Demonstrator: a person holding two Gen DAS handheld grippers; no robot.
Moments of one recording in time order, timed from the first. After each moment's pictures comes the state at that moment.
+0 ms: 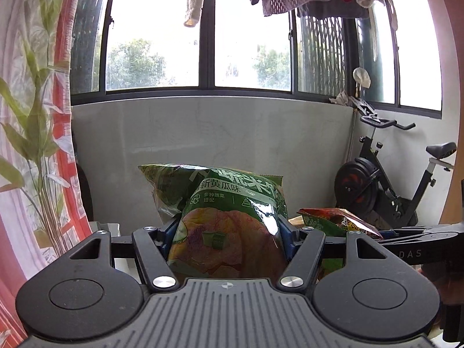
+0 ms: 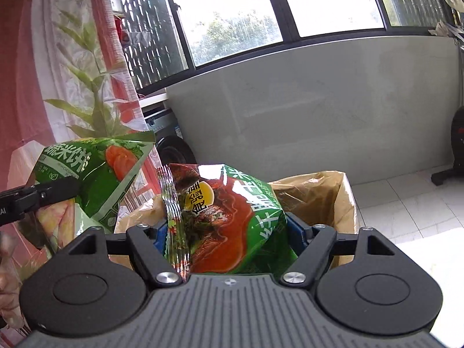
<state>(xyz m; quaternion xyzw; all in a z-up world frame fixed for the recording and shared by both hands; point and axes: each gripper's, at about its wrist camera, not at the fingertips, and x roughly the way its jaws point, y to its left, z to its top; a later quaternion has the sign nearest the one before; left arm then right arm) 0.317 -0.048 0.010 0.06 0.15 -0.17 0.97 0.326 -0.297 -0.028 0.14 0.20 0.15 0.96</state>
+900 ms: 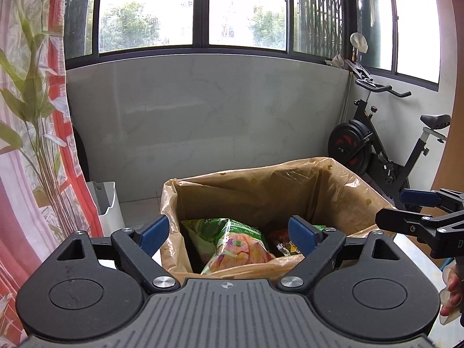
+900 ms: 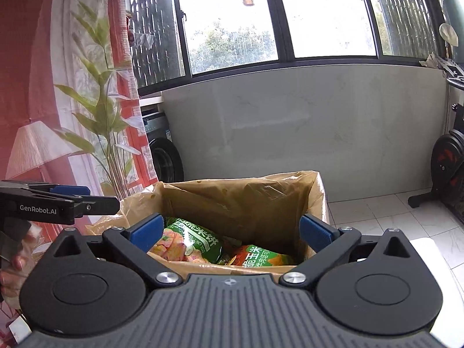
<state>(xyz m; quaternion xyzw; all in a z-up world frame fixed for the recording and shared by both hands) 0.291 -0.031 -0.006 0.06 0.23 -0.18 0.95 0.248 -0.289 -0.021 0.09 0.17 0.13 0.97</state>
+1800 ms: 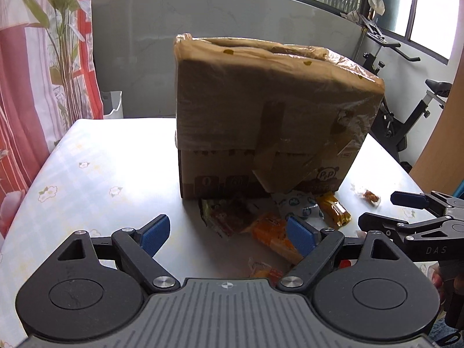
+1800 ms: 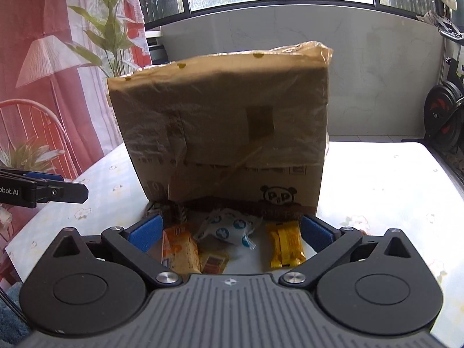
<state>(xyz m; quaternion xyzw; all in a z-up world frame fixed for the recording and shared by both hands) 0.196 0.015 -0.126 0.02 0.36 -0.17 0.92 0.157 -0.259 -0.135 0.06 0.29 0.12 0.95</state>
